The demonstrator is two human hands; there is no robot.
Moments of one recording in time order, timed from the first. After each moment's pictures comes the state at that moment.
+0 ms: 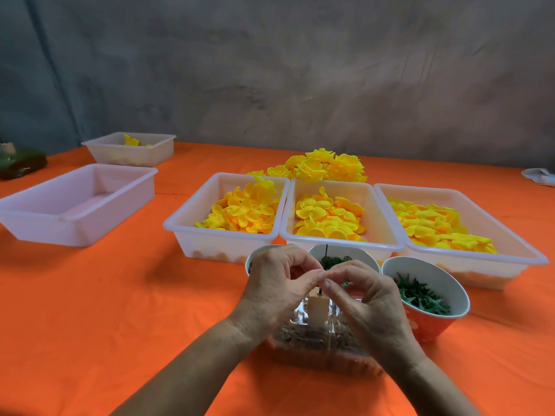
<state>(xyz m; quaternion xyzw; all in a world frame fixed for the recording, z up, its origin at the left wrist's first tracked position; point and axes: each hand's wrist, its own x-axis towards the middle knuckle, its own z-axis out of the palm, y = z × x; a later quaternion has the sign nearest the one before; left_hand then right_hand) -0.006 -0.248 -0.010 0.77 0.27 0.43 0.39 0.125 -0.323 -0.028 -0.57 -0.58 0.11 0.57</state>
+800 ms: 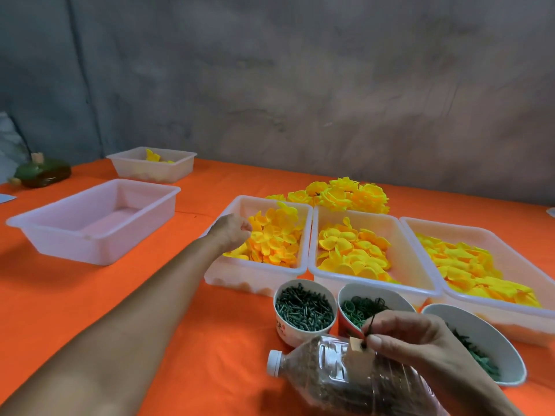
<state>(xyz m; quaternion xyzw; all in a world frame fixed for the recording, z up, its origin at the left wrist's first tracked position) -0.058 -0.017 0.000 0.81 0.52 0.21 0.18 0.144 -0.319 -0.002 -0.55 -0.46 0.45 0.54</state>
